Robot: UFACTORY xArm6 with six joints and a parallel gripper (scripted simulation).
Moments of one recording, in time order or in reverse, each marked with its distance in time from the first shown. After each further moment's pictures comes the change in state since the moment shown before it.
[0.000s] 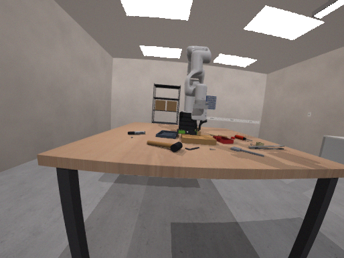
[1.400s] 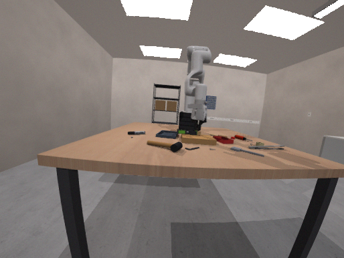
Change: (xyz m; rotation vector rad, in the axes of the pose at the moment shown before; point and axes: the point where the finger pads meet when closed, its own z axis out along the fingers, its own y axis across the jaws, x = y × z) arm 0.000 0.000 -0.001 0.003 -0.002 0.520
